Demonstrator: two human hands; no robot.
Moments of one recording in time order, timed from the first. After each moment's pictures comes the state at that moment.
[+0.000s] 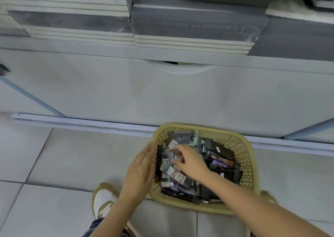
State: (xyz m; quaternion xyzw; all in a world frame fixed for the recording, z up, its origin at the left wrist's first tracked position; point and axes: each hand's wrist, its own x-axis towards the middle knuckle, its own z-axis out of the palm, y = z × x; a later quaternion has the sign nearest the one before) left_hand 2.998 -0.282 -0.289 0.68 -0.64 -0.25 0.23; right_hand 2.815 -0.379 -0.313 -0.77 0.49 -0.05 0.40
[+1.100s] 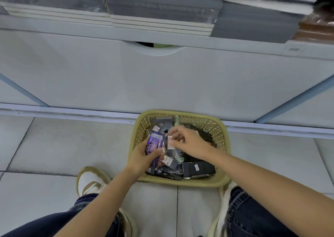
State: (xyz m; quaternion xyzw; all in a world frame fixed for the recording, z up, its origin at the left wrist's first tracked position) left_hand 2.938 -0.289 -0.261 0.62 -0.34 -0.61 0.37; right_hand 2.760 -0.375 -0.250 -0.71 0.48 -0.09 0.51
